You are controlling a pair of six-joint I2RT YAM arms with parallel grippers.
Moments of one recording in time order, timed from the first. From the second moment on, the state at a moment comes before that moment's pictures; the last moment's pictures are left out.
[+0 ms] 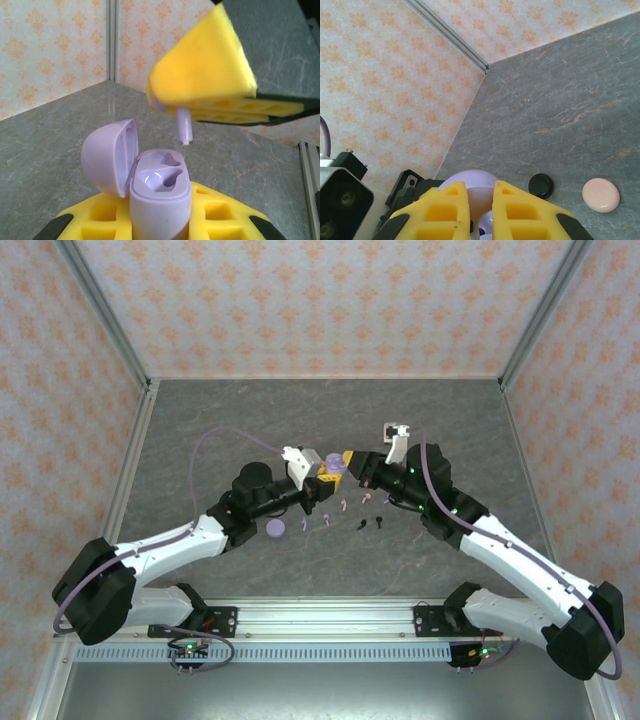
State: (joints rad) left arm -0.70 1.26 0.65 0.51 0.30 -0.10; right arm 0.67 1.01 0.82 -0.04 -0.17 0.74
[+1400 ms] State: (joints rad) left arm -0.71 1.26 0.66 0.43 0.26 -0.06; right arm 0.69 1.09 0.87 -0.15 -0.15 0.66
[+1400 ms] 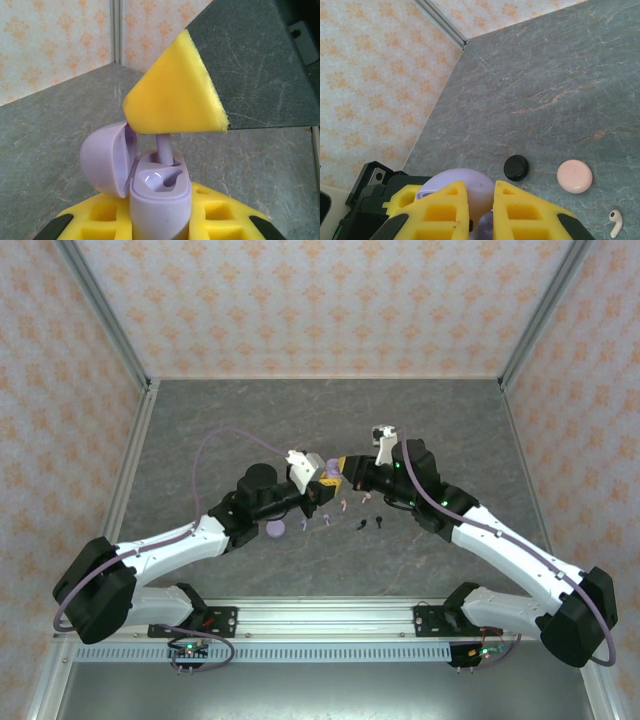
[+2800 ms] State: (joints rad) left arm -0.72 1.26 0.66 0.43 0.26 -0.04; right arm 0.70 1.07 0.90 -0.23 -0.20 0.65
